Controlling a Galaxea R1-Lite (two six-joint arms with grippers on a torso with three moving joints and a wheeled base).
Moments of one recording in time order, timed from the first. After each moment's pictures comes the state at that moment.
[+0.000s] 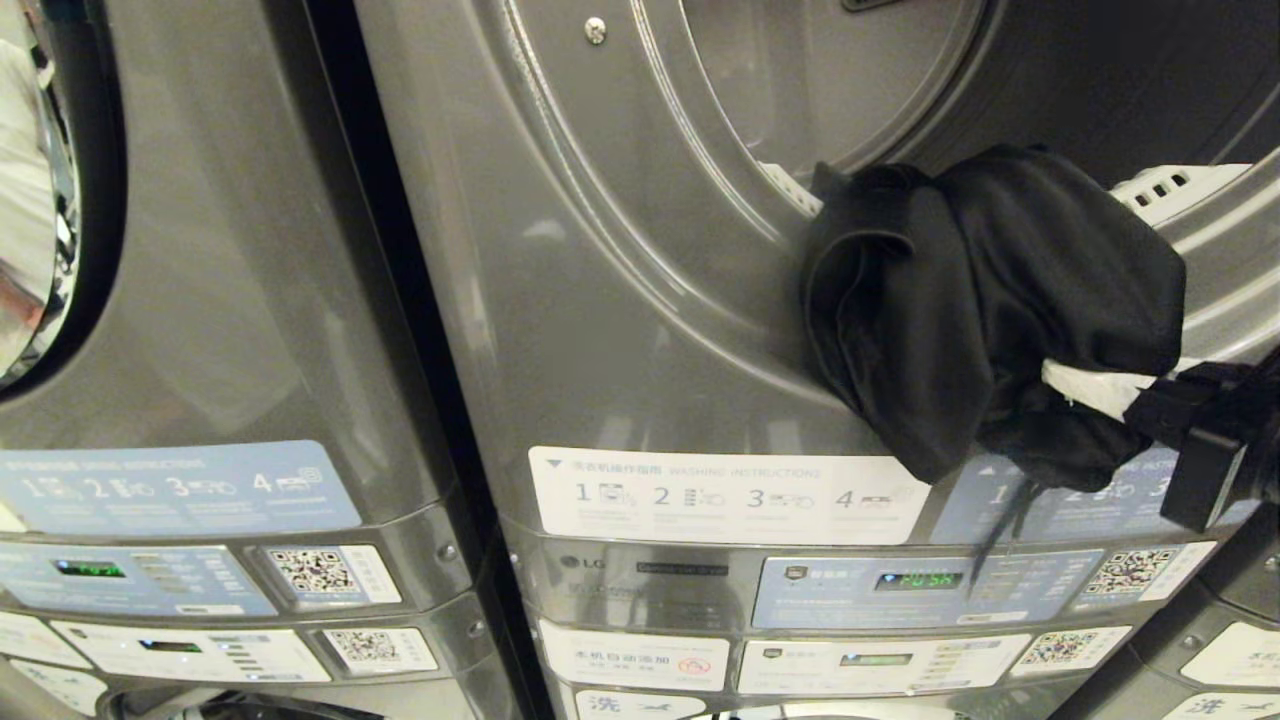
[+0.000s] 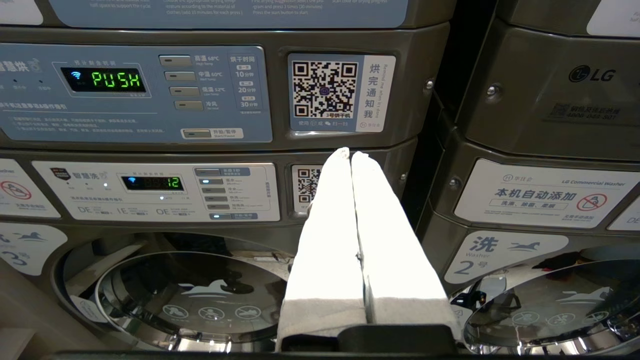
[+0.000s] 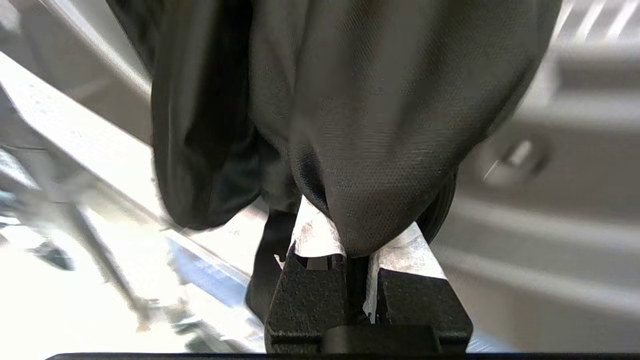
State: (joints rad) left arm 0.00 0.00 0.00 -0.01 0.00 0.00; right arm 0.45 1.12 -0.76 -0.30 -0.02 -0.24
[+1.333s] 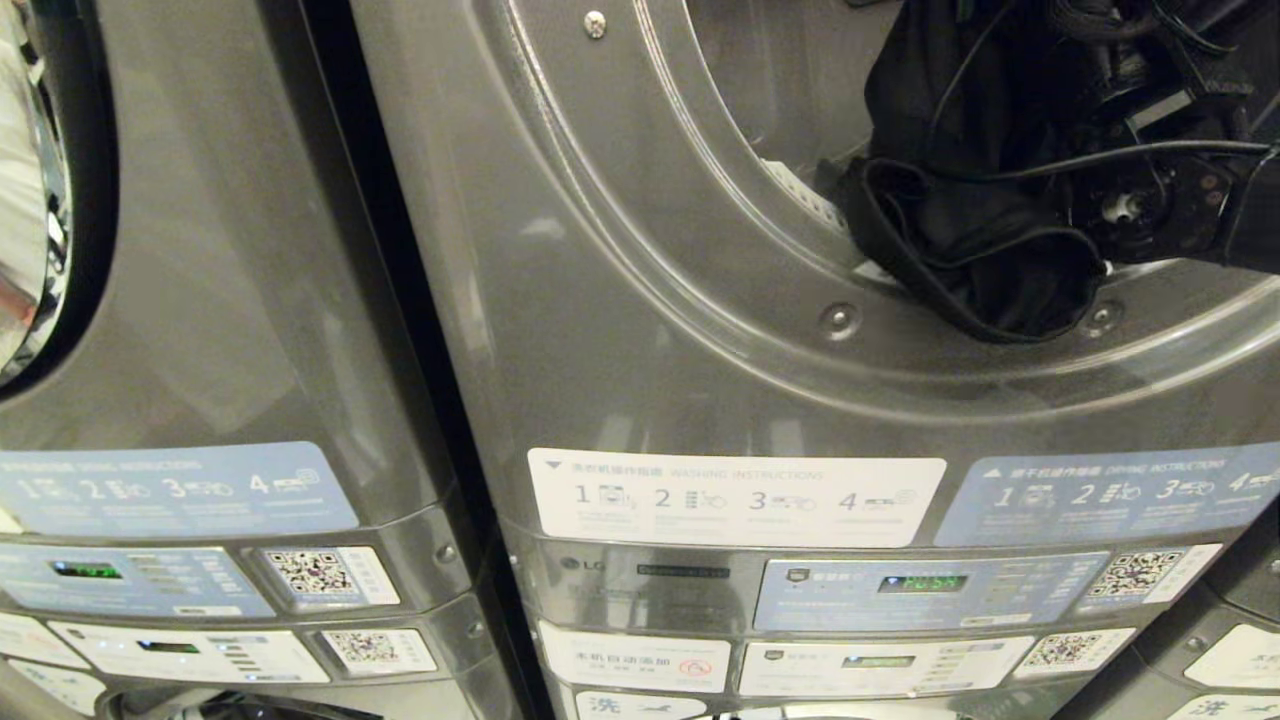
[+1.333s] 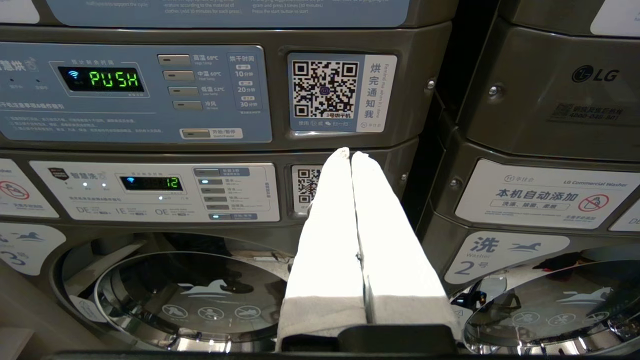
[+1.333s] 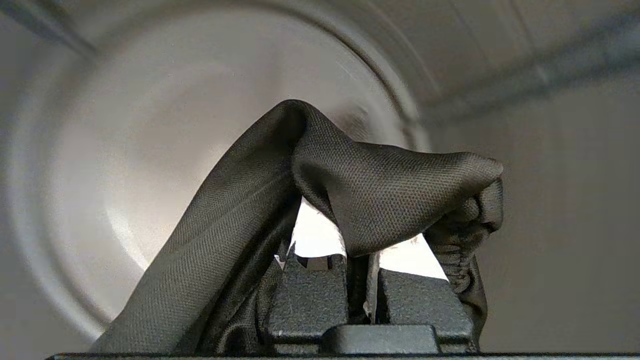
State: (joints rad) left arm 0.00 0.00 0.00 -0.01 0.00 0.00; right arm 0.27 2.03 -1.98 -0.91 -0.12 -0.64
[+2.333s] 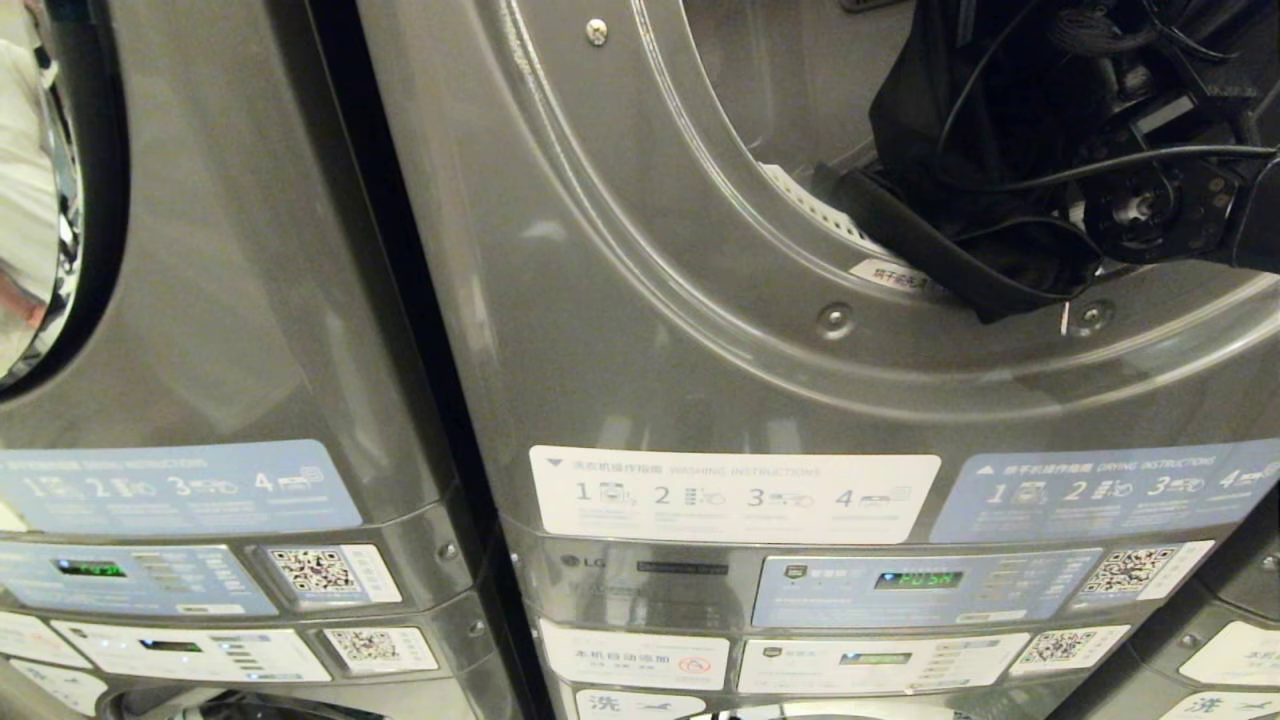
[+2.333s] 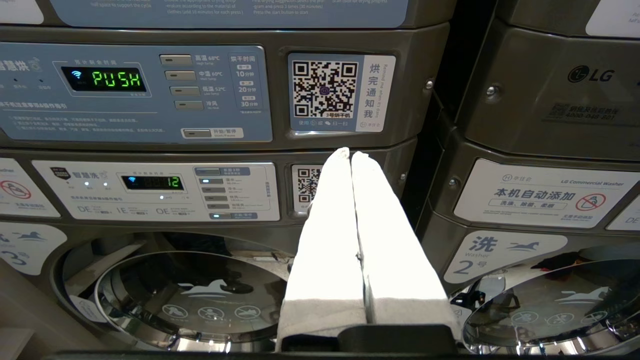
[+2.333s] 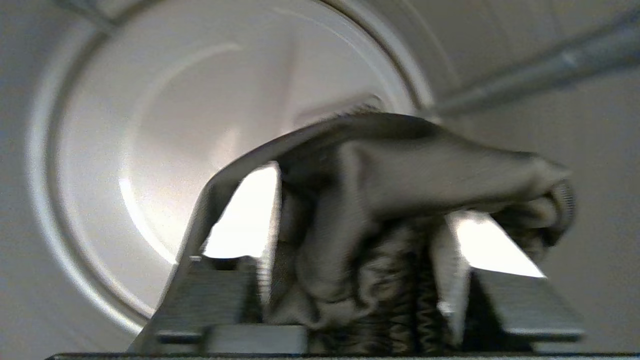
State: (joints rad) left arm 0.00 0.00 0.00 -0.01 0.00 0.00; right arm 0.22 2.04 -1.98 -0.85 -0.03 -0.61
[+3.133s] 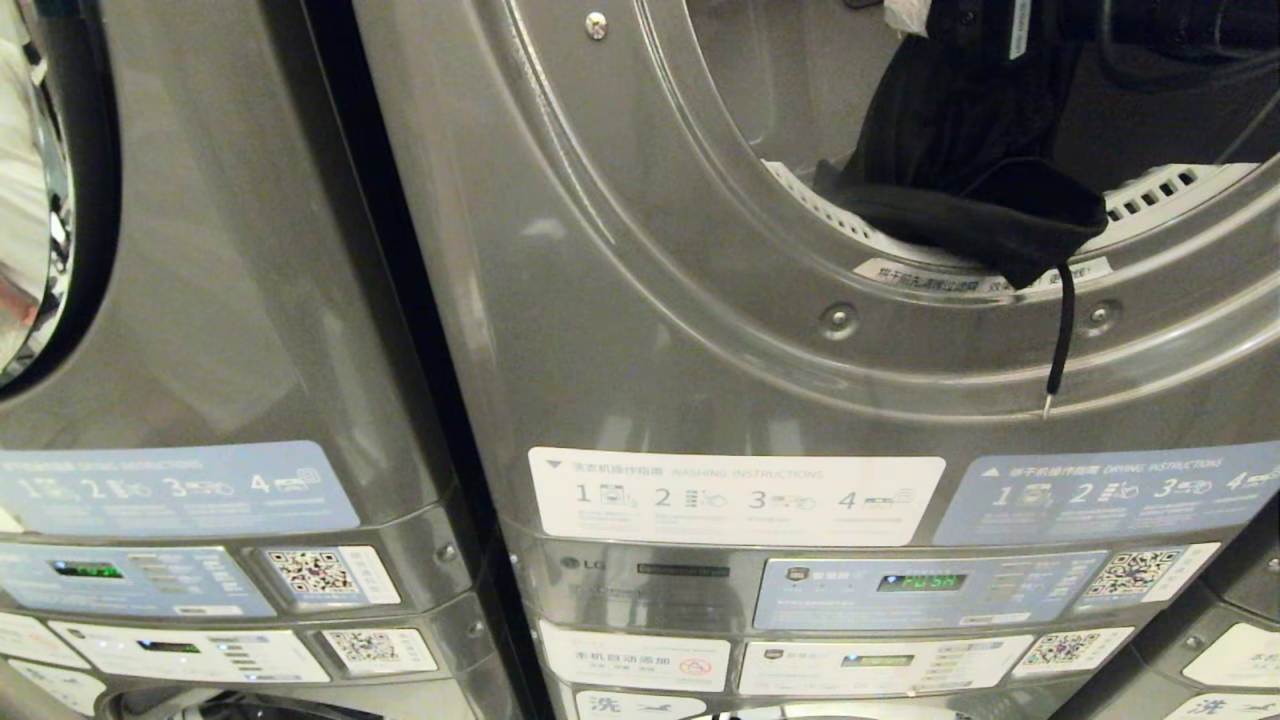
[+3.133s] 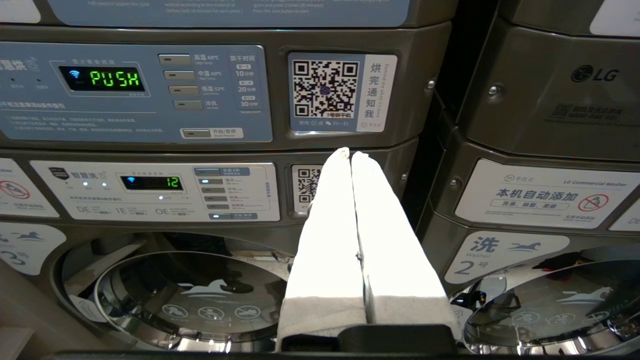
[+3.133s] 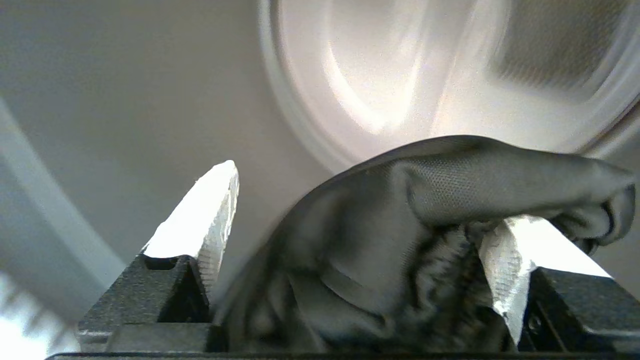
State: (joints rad) left arm 0.00 0.00 0.00 -0.01 0.00 0.00; right arm 0.38 1.72 -1.98 0.10 -0.01 -0.39
